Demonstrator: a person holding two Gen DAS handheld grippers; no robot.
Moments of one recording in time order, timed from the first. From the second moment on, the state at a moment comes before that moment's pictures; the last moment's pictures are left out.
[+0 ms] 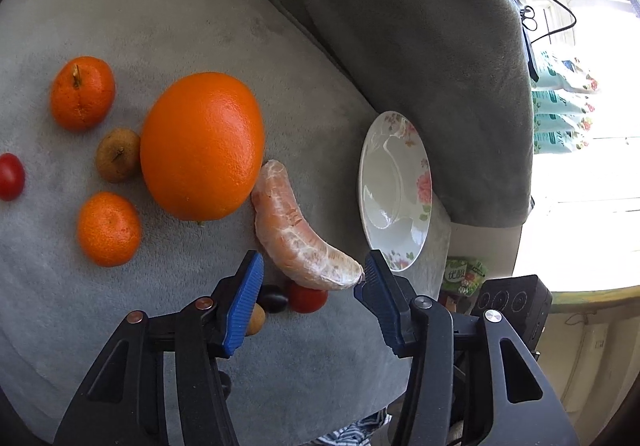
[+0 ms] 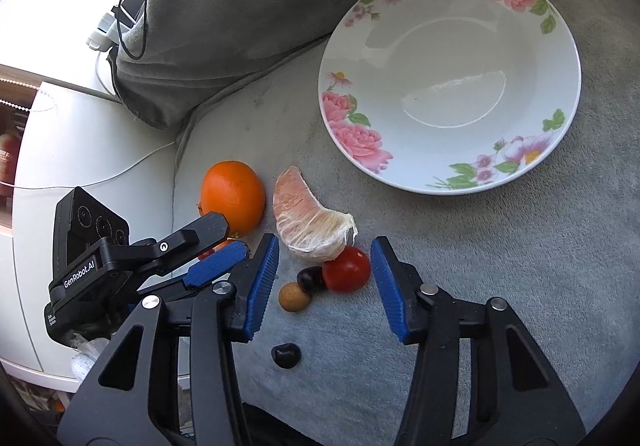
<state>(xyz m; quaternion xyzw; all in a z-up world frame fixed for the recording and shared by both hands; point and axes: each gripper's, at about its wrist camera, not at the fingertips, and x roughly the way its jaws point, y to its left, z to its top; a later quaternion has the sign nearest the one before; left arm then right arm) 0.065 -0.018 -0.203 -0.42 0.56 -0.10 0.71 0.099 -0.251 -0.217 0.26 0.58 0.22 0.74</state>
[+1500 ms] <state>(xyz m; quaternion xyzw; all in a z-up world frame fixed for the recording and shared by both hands) 0.064 -0.019 -0.235 -0.46 0.58 -0.04 0.67 0.104 -0.232 -0.231 0.27 0.60 0.25 0.71</state>
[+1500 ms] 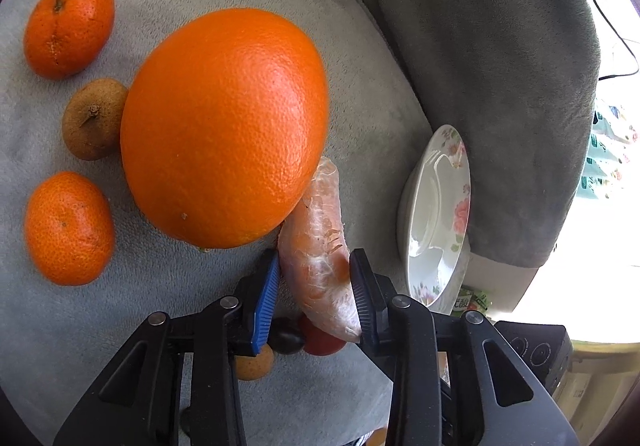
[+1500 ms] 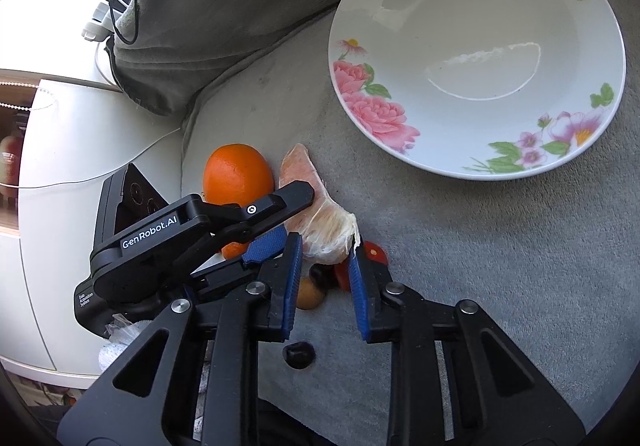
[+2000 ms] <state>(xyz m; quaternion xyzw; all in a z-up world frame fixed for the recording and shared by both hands) 0.062 -0.007 -0.197 -0.44 0.55 -0.06 0.70 0.098 -0.241 -0.204 0.27 0.57 0.26 0.73</state>
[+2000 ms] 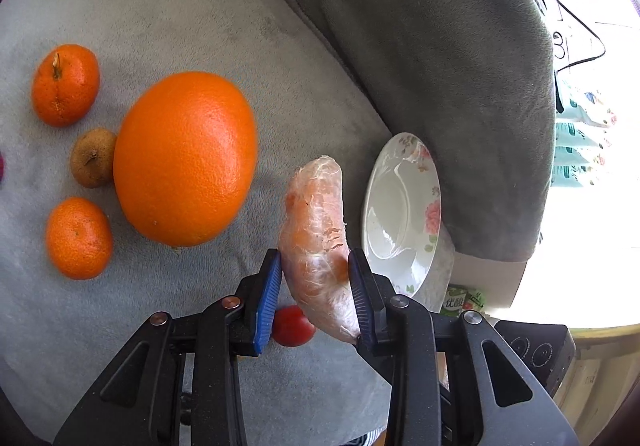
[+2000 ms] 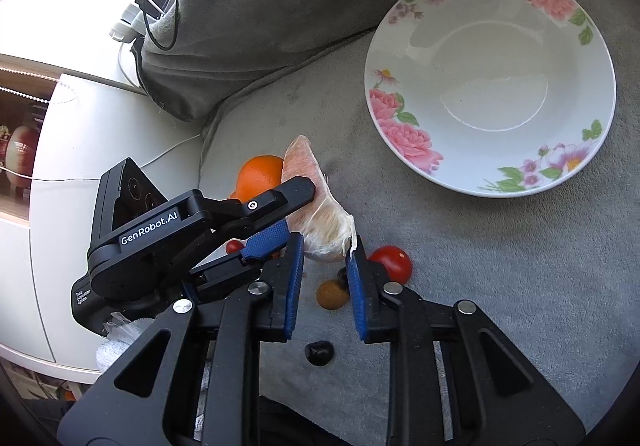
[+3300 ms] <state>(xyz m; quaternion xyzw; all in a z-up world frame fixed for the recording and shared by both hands) 0.145 -0.102 -0.176 -0.35 0.55 -0.09 0.75 0.136 -0.352 -0.190 0.29 0.53 0.20 0.77</state>
